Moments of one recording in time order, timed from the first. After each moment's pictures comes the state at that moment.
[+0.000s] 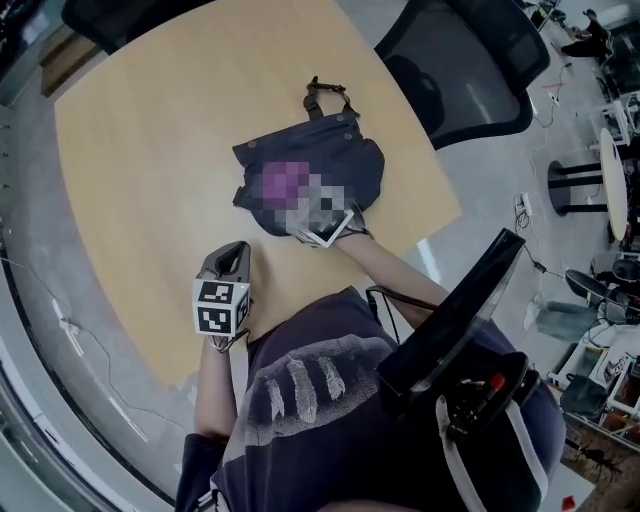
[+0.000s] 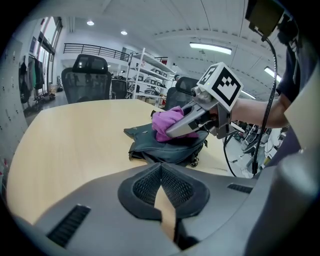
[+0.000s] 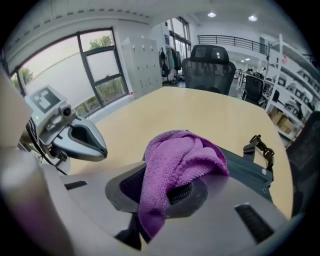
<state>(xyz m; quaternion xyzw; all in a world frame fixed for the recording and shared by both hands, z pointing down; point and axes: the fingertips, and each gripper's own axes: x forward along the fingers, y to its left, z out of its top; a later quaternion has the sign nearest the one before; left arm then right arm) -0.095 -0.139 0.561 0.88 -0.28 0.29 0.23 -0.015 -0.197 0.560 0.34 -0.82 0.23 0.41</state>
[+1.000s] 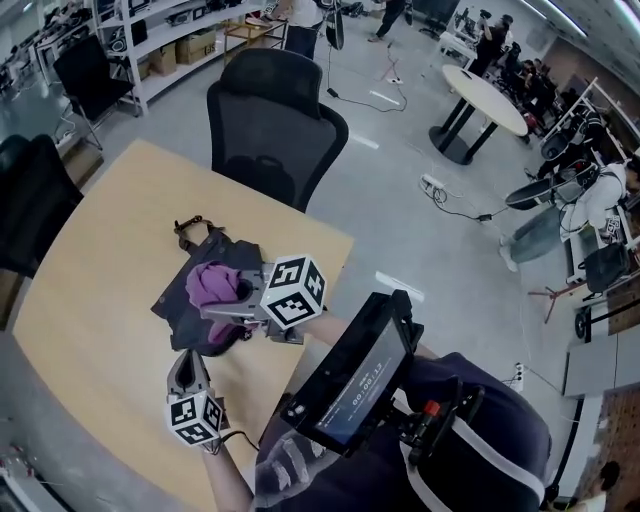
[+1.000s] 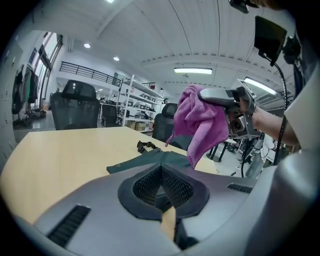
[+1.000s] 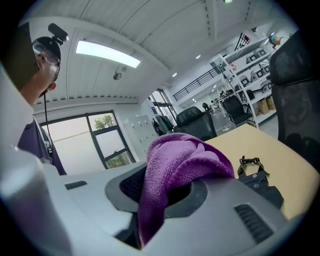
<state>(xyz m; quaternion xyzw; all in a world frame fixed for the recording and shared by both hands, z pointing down) -0.037 -0.168 0.504 0.94 -0.26 0.17 0.16 0.049 -0.162 0.375 0.40 -0.88 0.26 -0.03</state>
